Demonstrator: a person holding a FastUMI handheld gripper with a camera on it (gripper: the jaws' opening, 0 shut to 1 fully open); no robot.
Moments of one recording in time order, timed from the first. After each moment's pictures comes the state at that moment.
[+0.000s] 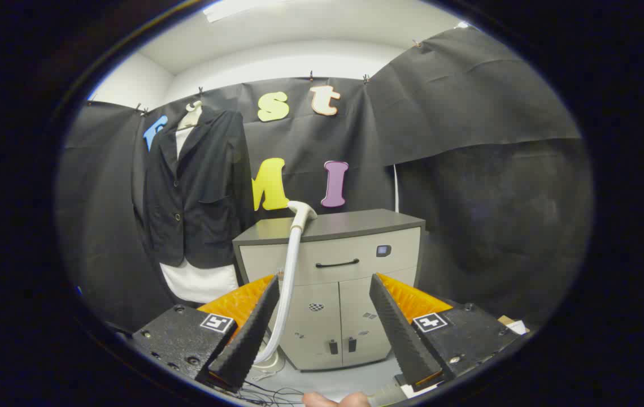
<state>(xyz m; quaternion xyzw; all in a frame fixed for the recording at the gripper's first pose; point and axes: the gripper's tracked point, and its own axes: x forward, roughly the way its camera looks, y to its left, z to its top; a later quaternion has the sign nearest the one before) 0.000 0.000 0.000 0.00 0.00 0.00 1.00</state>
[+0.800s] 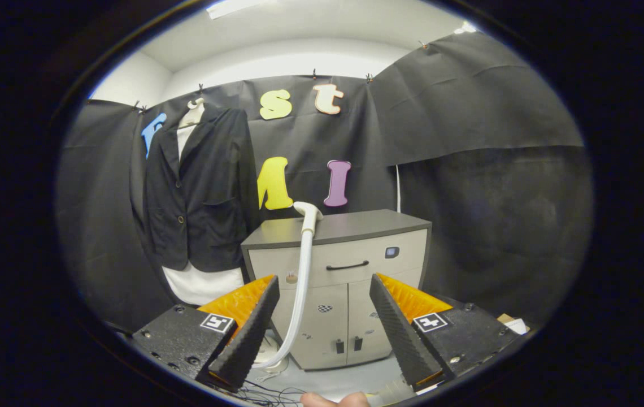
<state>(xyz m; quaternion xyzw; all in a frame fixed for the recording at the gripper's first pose) 0.004 0.035 0.014 0.00 0.01 -0.02 1.00</state>
